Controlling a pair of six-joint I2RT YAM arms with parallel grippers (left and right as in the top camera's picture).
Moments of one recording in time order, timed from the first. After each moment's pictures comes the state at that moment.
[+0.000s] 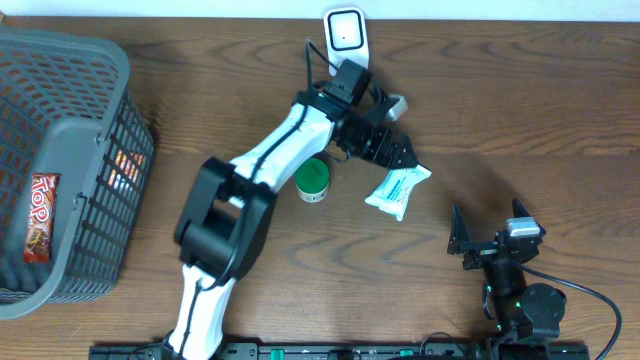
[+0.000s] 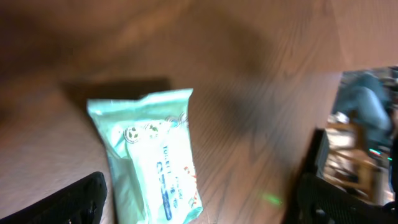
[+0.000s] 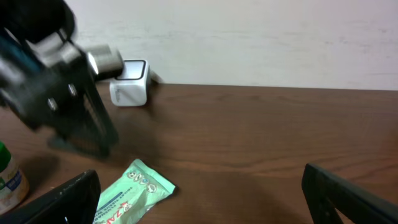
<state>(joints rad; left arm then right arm) -0.55 2.17 1.71 -0.66 0.80 -0.12 -0.04 0.01 0.01 -0.06 -0.16 0.02</state>
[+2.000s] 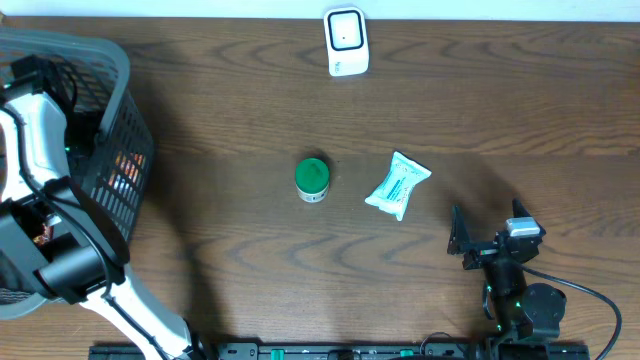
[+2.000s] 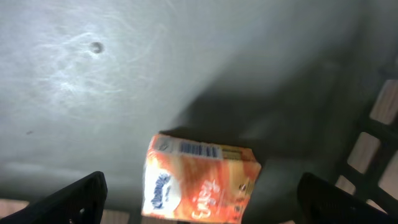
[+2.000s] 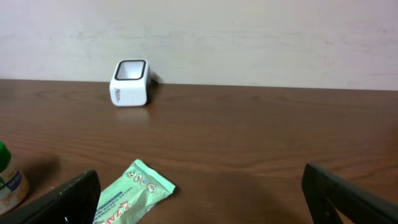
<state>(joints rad) 0.47 2.04 1.72 -1.15 -0.05 -1.10 -0.04 0.01 0.01 -0.06 -0.16 0.02</state>
